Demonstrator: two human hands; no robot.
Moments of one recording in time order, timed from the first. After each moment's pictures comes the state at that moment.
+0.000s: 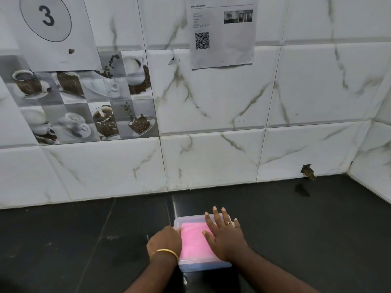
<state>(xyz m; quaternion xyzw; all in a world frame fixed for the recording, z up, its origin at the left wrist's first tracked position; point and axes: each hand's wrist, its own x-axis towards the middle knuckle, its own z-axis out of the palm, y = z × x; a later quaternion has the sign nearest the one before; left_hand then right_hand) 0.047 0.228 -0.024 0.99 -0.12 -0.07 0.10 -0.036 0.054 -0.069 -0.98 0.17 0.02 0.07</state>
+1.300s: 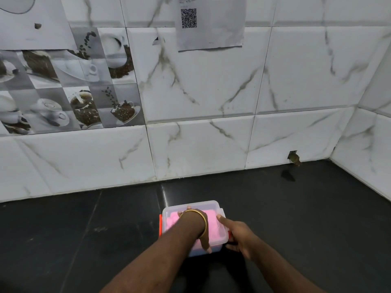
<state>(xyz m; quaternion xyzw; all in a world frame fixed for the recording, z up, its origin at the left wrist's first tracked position) 0.022 0.129 0.016 0.85 -0.39 -0.28 -0.20 -0.091 0.024 -0.061 -0.58 0.43 0.01 0.69</state>
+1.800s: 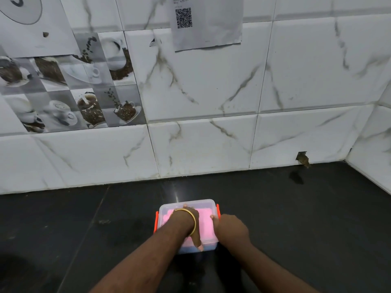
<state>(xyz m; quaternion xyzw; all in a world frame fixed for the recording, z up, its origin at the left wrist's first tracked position) 0.017 0.125 0.020 0.88 -0.33 -0.30 -0.14 -0.080 0.029 -0.046 -0.92 0.34 0.02 0.21</state>
